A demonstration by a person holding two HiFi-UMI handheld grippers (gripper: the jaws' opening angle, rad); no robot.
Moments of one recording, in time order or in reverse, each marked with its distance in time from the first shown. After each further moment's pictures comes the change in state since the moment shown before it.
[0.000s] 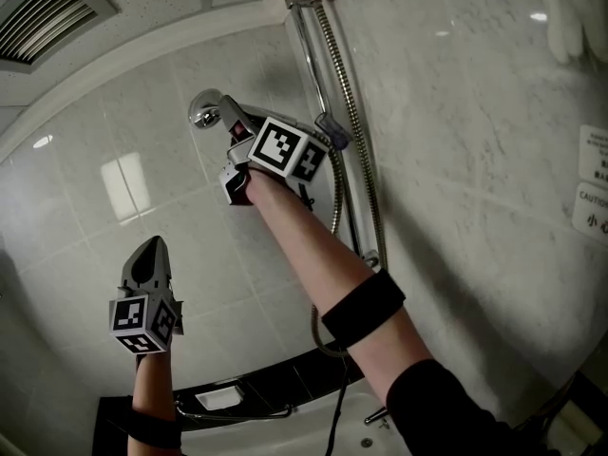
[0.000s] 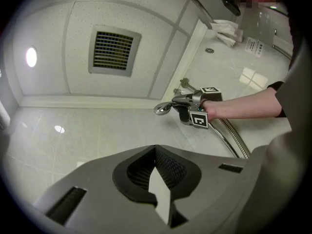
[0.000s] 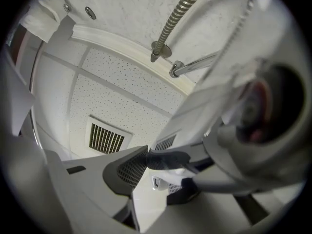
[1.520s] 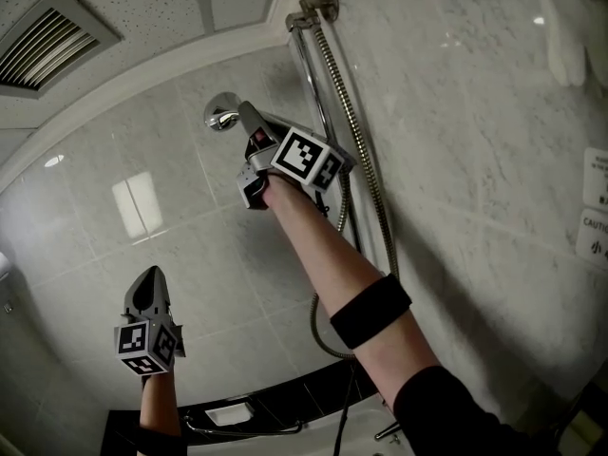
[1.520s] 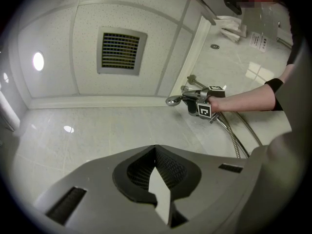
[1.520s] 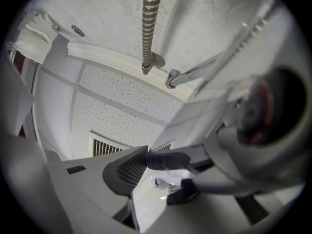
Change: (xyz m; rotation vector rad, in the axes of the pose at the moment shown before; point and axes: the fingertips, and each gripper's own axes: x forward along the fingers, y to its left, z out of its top) left arm -0.010 0.029 -0.012 0.001 0.020 0.085; right arm 0.013 -0.016 0.044 0.065 -0.092 0.086
